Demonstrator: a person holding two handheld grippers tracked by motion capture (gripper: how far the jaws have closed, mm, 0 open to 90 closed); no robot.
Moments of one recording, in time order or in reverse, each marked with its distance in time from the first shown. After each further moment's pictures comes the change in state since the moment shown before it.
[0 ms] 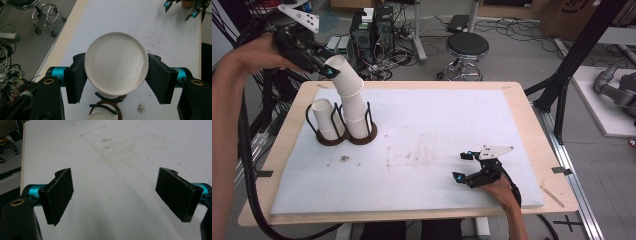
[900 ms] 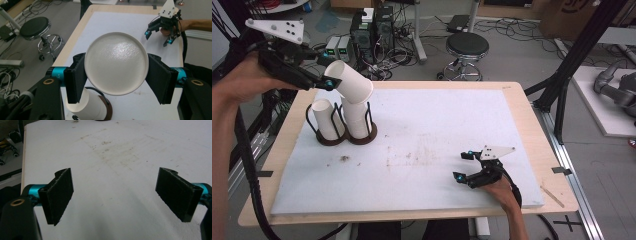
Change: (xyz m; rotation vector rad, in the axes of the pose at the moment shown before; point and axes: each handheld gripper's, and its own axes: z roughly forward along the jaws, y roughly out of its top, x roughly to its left) left arm -0.074 -0.002 -0.015 -0.229 0.024 0.033; right arm 0.001 -0.001 -0.002 -0.022 -0.002 -0.006
